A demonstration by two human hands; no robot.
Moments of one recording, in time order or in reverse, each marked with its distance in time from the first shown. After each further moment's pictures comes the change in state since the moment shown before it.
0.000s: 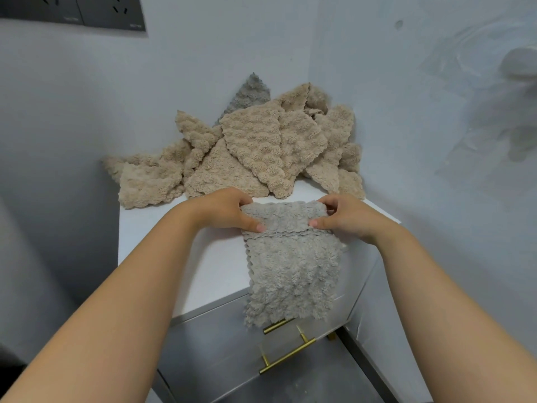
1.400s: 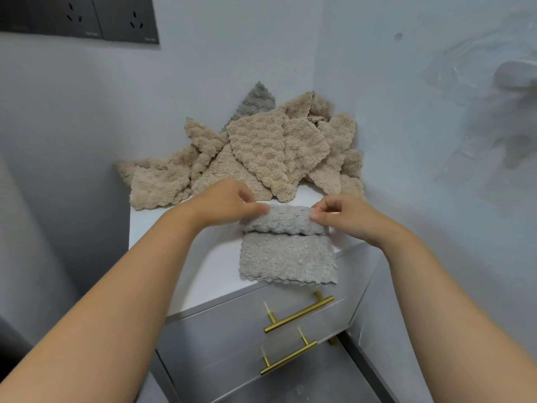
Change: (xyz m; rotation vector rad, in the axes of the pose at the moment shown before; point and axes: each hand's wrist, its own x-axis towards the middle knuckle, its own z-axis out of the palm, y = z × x) left_hand -0.014 0.002 -0.007 -0.058 0.208 0.103; right_hand -0.017 -0.015 -0.004 -0.040 0.010 -0.086
